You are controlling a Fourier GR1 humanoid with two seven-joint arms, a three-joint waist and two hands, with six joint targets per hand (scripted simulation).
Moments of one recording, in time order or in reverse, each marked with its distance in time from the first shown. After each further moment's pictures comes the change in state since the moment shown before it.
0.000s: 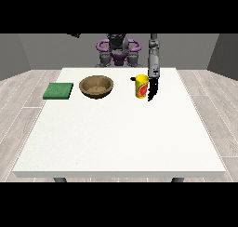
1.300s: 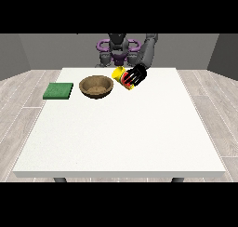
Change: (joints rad) left arm -0.229 -0.014 -0.305 0.088 -0.521 0.648 0.347; right arm 0.036 -0.047 -0.139 0.187 -0.119 0.098 -0.012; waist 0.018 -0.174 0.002
